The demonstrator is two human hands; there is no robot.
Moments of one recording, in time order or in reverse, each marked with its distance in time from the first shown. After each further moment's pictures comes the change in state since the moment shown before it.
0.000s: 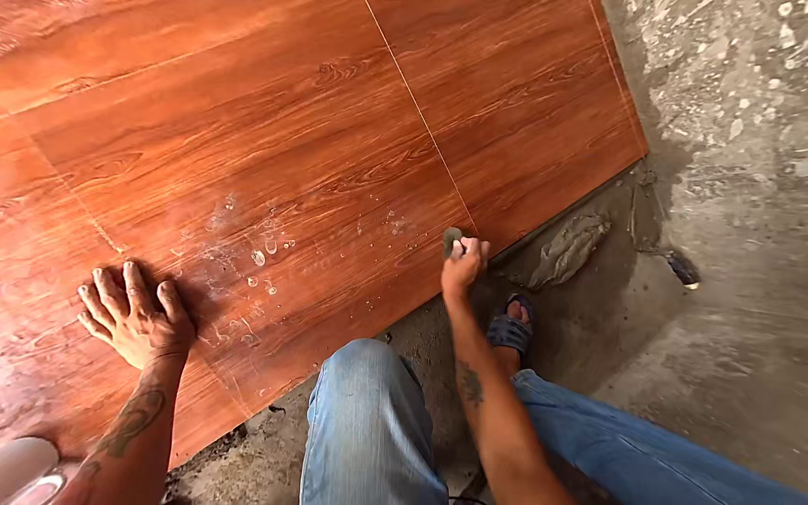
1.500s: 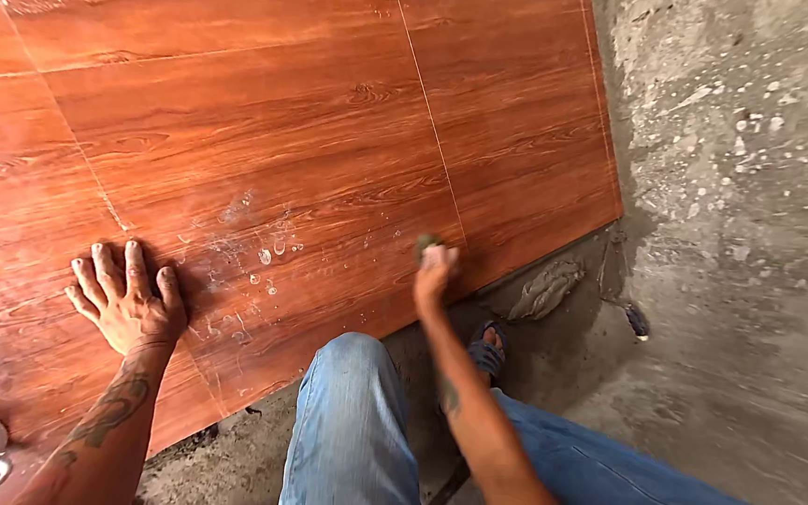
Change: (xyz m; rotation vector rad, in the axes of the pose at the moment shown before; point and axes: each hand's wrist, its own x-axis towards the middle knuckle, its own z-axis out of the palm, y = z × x) left_hand 0.003 0.002 -0.006 -0.056 -0.076 -0.023; right_hand -0.002 -0.040 0.022 0.032 -0.012 -0.256
